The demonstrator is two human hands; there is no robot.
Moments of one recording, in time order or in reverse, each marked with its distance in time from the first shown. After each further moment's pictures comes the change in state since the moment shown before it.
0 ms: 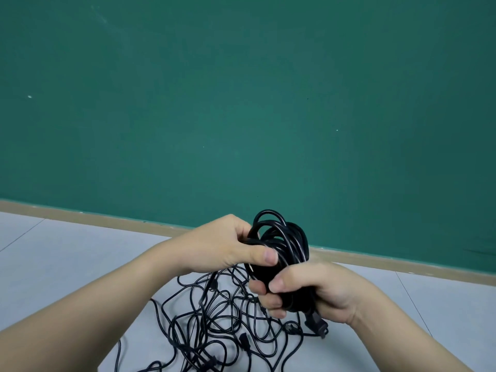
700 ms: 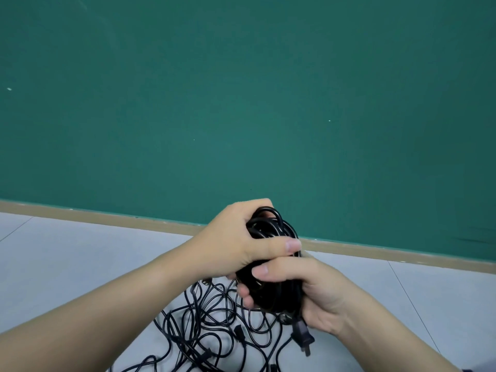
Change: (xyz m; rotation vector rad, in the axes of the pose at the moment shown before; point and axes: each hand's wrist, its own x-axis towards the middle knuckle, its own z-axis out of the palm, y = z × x) left_hand 0.012 0.017 0.031 0.042 0.239 0.228; right_hand -0.004 0.011 0.017 0.200 0.156 -0.047
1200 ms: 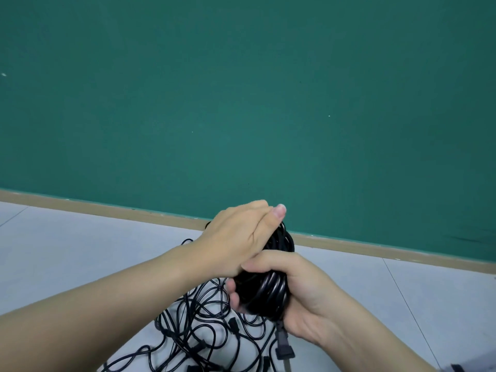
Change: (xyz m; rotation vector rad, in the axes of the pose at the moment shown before) left_hand 0.009 -0.025 0.022 0.521 0.103 0.085; right_hand -0.003 0.009 0.015 0.148 0.133 0.089
